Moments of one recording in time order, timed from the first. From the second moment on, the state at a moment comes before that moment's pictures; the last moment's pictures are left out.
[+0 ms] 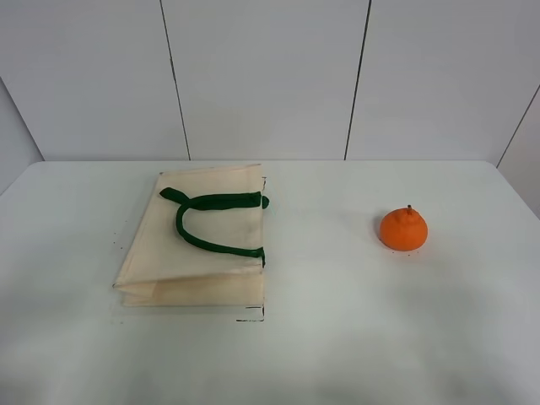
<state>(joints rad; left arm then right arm) -0.05 -0.01 -0.49 0.01 1.05 -0.06 0.04 0.00 -0.50 0.02 1.03 -0.01</state>
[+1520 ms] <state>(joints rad) -0.08 1.92 -1.66 0.01 1.10 -0.16 0.04 0.00 -0.50 0.02 1.03 -0.01</state>
